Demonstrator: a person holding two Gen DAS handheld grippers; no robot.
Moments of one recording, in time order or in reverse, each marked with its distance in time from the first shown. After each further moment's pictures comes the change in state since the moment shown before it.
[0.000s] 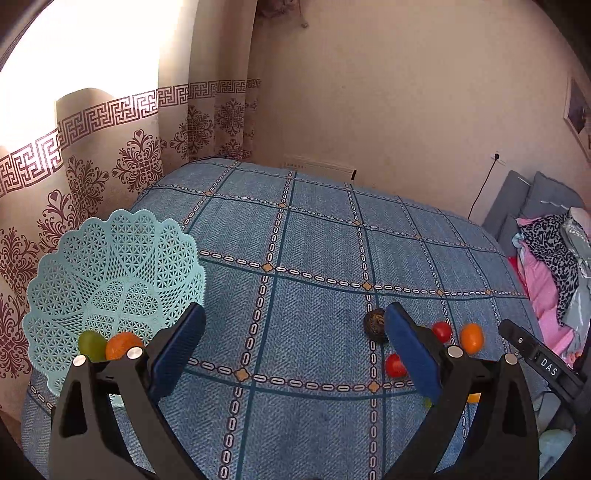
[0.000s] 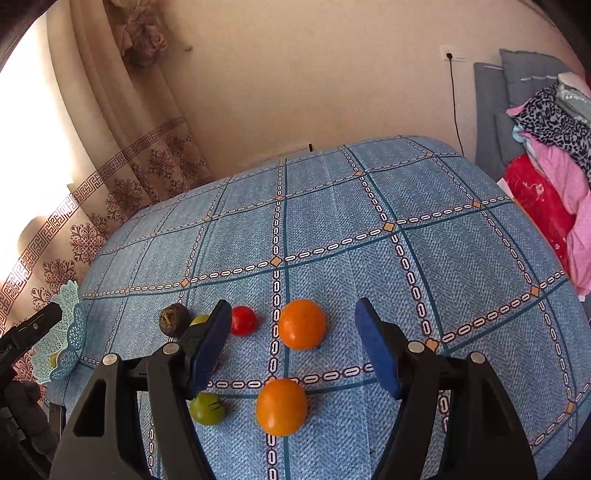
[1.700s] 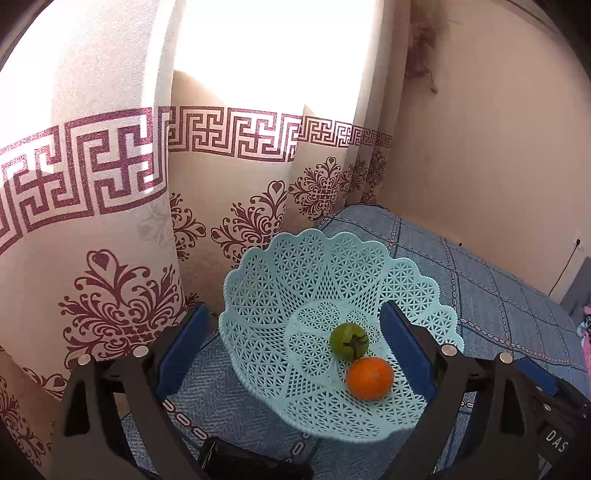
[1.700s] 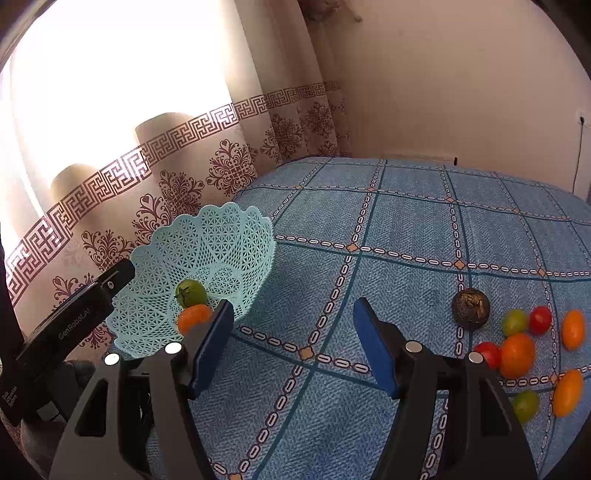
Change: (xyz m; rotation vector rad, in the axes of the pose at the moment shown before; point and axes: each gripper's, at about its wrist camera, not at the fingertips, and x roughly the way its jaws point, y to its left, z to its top) left arm -0.053 0.175 -0.036 -0.257 -0.229 0.344; right arm 0.014 0.248 -0.073 -0.342 0.041 0.308
